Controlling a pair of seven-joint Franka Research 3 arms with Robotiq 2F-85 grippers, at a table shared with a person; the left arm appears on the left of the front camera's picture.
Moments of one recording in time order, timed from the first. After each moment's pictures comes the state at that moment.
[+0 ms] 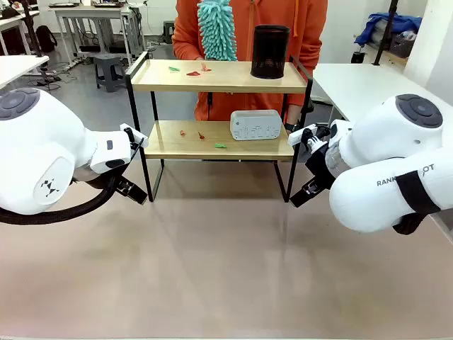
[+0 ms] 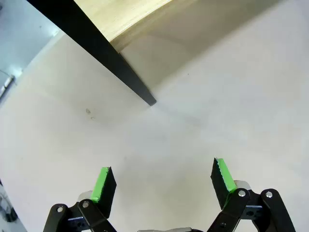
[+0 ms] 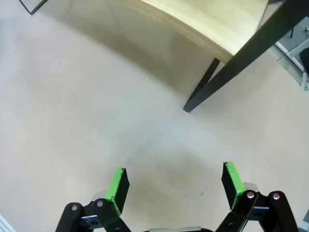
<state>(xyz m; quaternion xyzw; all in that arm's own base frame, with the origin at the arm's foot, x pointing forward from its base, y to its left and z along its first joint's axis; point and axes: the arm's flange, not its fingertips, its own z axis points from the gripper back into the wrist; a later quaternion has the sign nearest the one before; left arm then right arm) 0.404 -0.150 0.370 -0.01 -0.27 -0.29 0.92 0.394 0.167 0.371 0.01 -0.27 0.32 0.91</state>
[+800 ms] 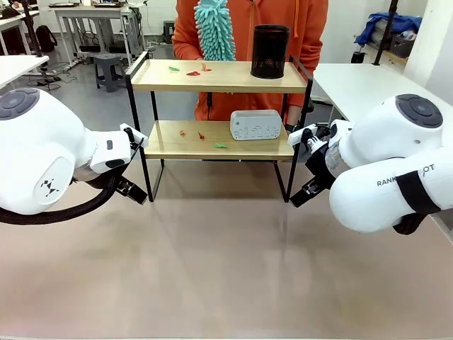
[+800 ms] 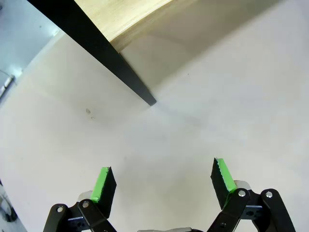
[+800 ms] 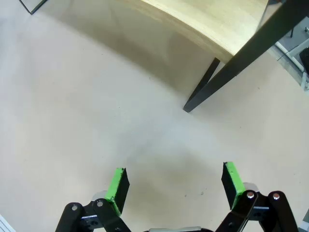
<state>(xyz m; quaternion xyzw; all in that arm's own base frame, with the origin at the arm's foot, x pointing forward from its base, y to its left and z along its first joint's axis) 0.404 -0.150 0.370 -0.01 -0.27 -0.29 0.92 0.394 0.167 0.371 0.01 -0.27 0.32 0.91</state>
